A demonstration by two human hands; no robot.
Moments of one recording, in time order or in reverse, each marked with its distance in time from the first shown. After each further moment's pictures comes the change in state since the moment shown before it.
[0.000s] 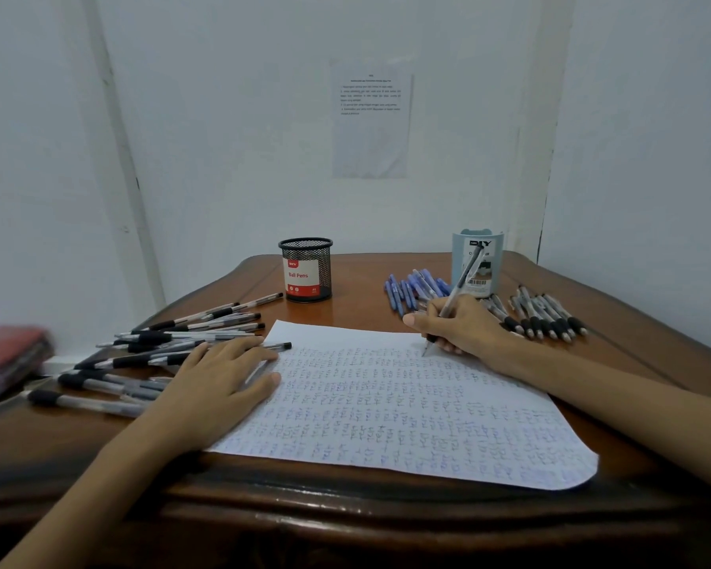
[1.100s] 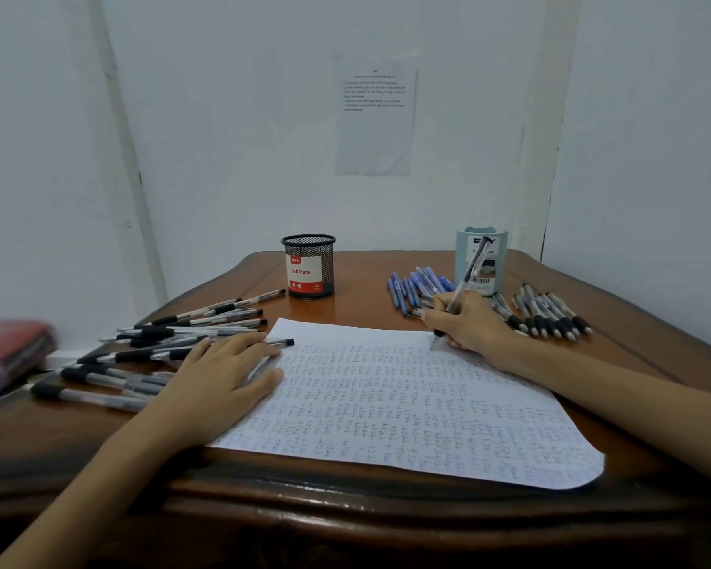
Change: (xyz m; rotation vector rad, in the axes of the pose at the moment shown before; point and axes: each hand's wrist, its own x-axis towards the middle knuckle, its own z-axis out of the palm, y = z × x) left_hand -0.001 0.000 0.000 0.000 0.009 0.017; right_hand 0.005 0.004 0.001 -0.091 0.069 -0.025
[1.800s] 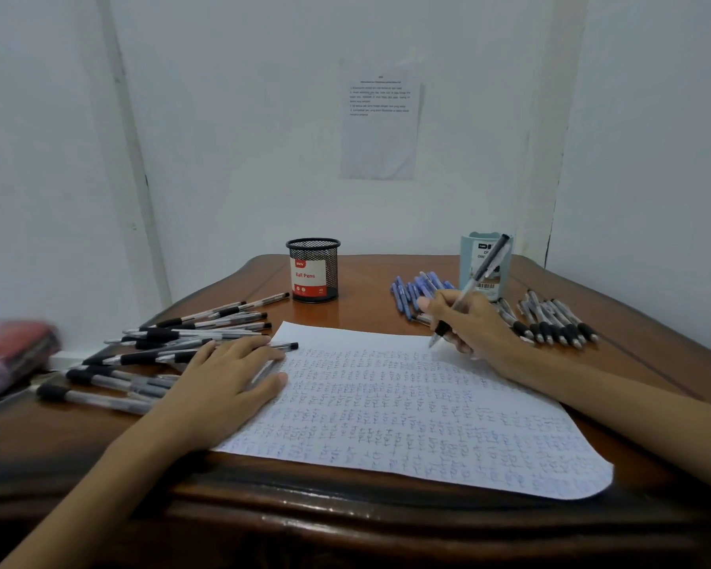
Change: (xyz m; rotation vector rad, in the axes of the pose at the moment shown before) left_hand 0.000 -0.001 0.000 -0.005 0.007 -0.003; right_hand -0.012 -0.014 0.000 0.177 -0.044 -0.083
